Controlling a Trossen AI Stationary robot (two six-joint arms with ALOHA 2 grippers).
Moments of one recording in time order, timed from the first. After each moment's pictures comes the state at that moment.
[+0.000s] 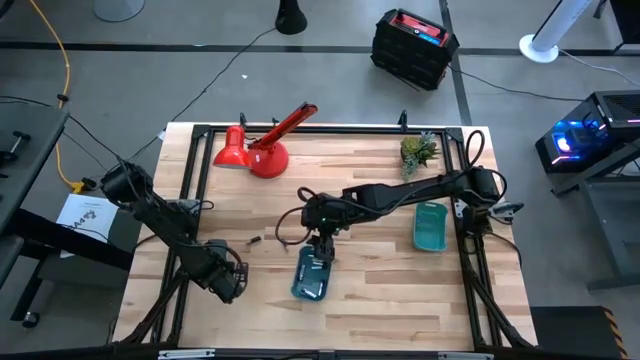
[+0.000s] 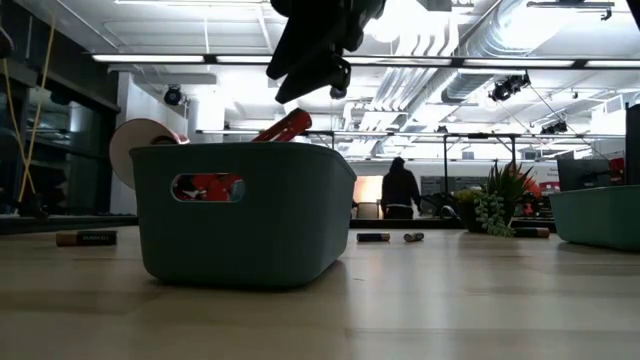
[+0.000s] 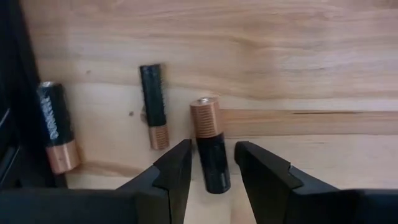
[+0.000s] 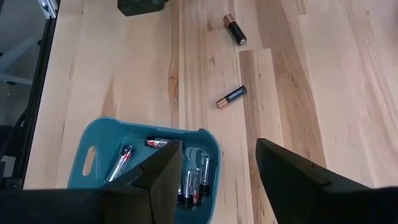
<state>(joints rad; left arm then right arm) -0.79 1.56 0.75 -0.86 0.02 -2.31 0.12 1.92 1.64 -0.61 -0.06 0.21</state>
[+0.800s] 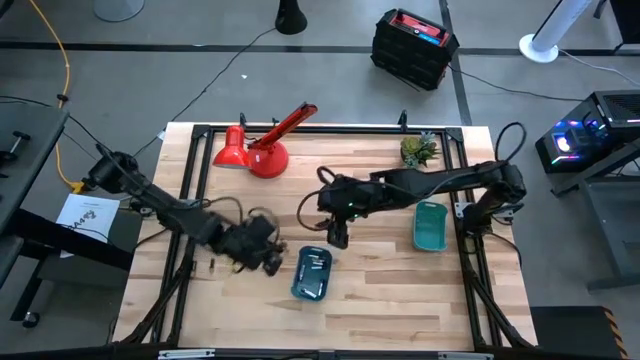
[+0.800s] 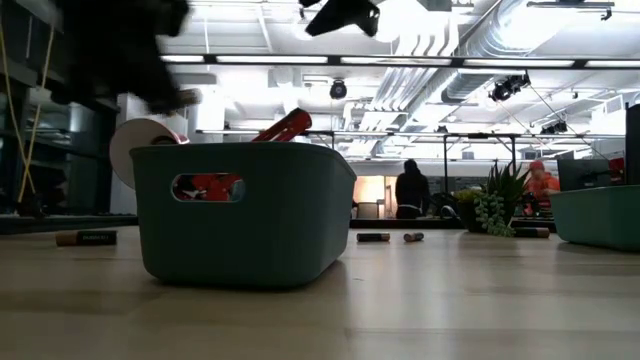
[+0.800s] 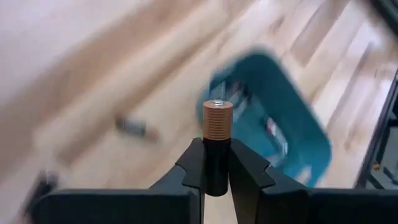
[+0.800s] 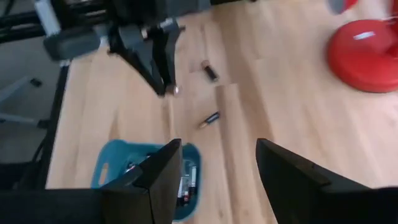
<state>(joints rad) -0.49 1.36 0.89 -0.51 -0.42 -1.19 0.12 1.72 1.64 -0.69 0.06 0.24</state>
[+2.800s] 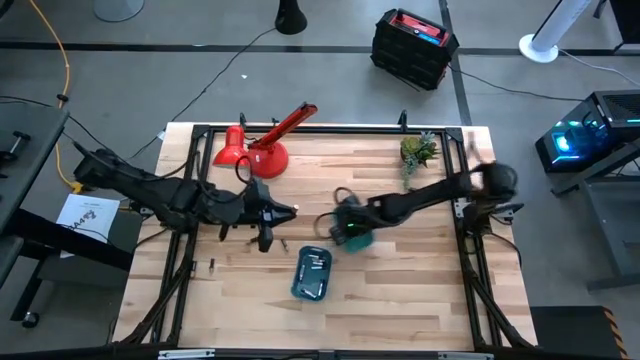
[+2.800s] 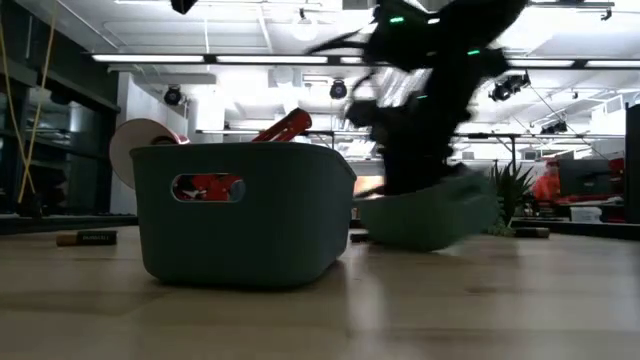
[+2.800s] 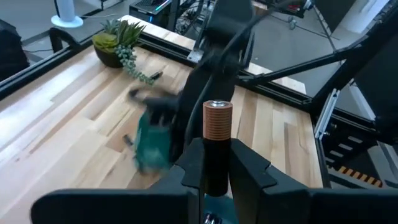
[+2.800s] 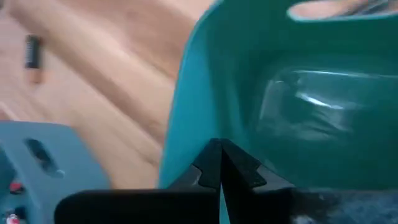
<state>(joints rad) -0.33 1.17 1.05 -0.33 -0.46 -0.49 0.08 1.80 1.03 -0.30 0.09 1.07</state>
